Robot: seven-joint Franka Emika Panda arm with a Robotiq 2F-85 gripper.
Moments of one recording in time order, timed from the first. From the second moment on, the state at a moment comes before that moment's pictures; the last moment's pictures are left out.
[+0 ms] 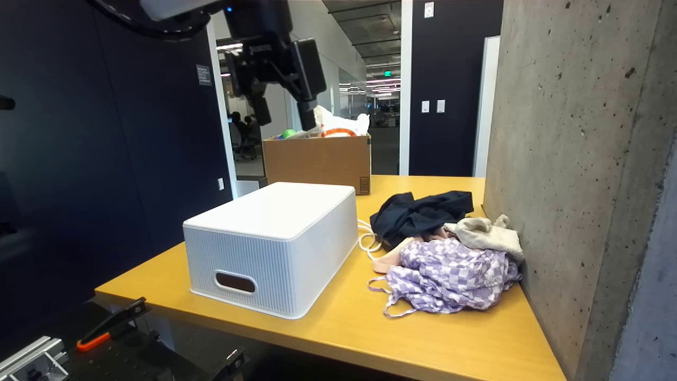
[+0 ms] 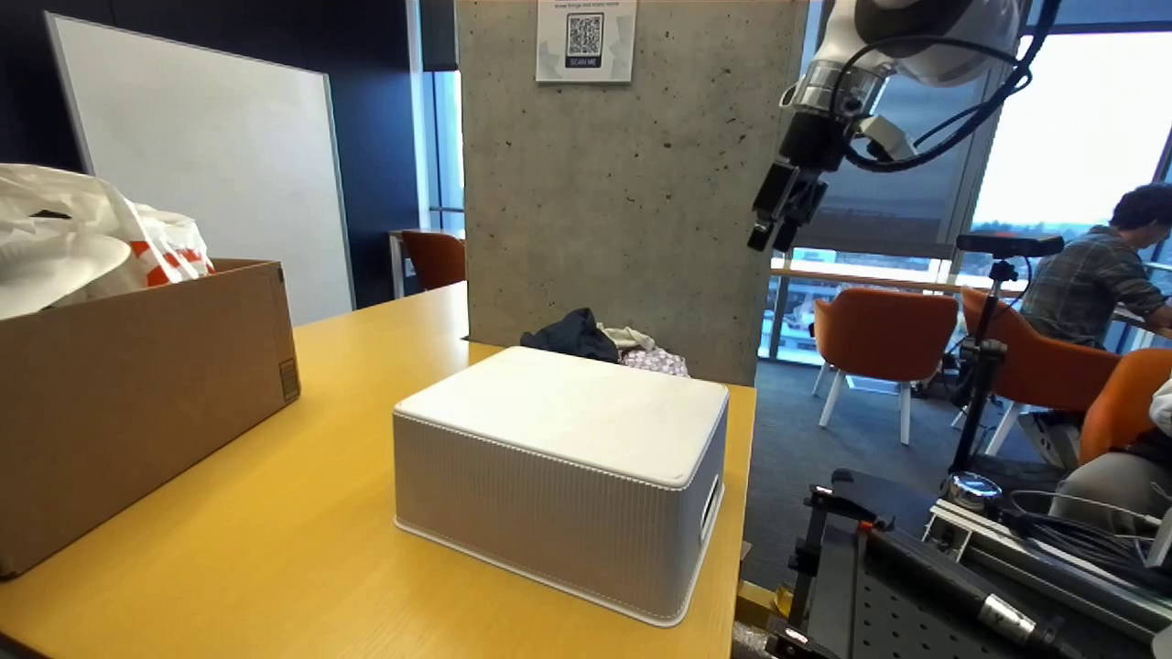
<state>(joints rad) -0.09 -0.33 -0.25 -2.42 0.06 2.35 -0.24</state>
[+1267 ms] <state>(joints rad) -0.34 0.47 -0.23 -1.85 0.38 2.40 -0.56</state>
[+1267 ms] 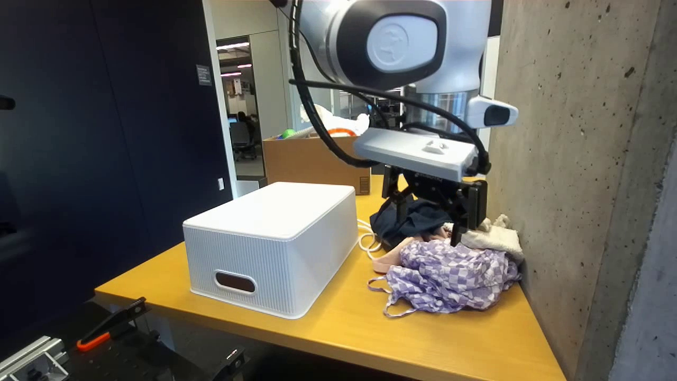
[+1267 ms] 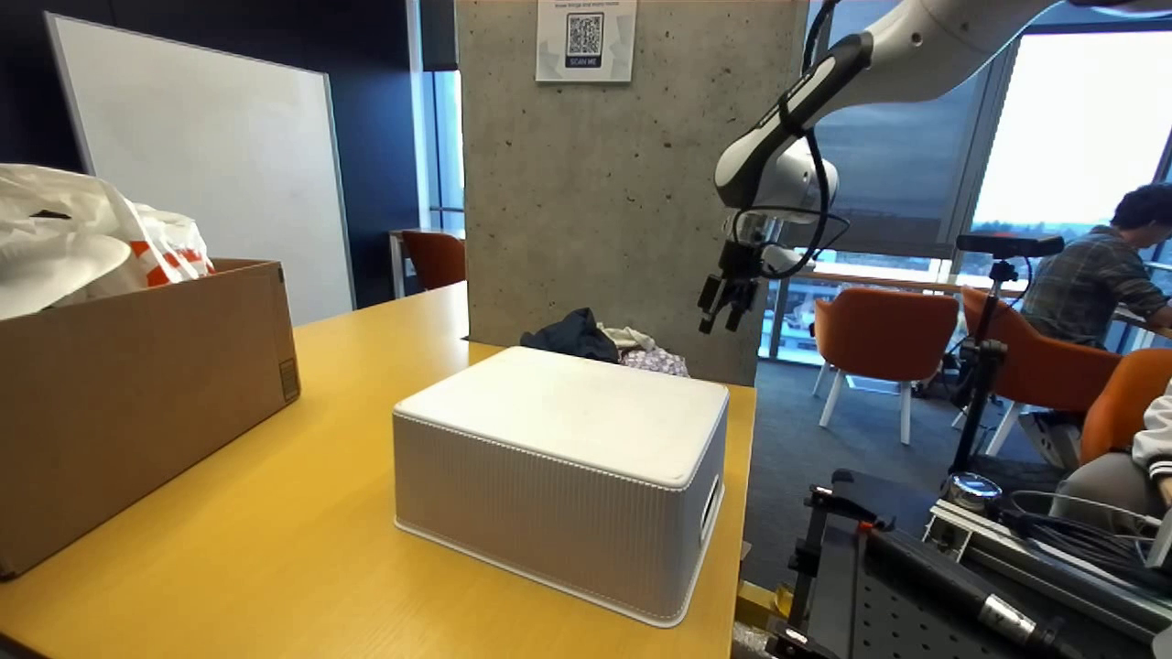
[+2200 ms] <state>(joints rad) -0.47 0.83 -0.10 -1.48 0.27 2.40 -0.60</state>
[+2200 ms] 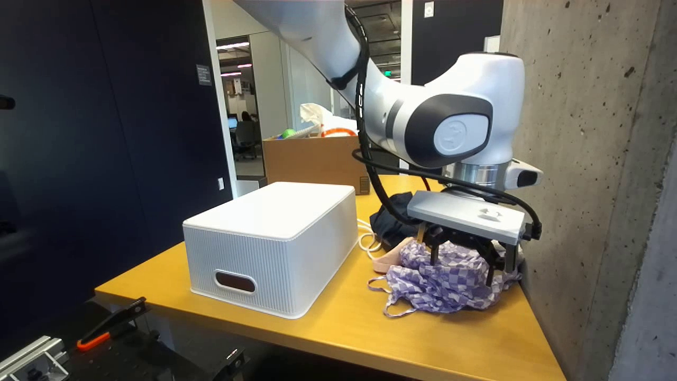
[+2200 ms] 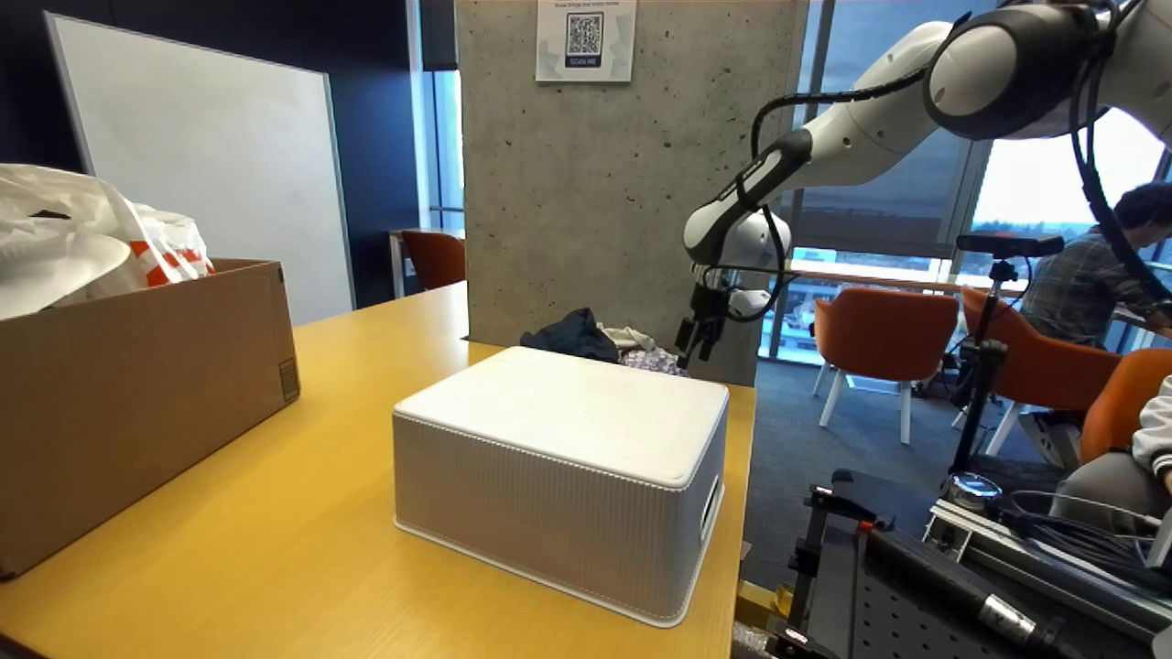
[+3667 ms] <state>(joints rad) -0.49 0.83 0.03 -1.58 0.26 2.54 -0.59</state>
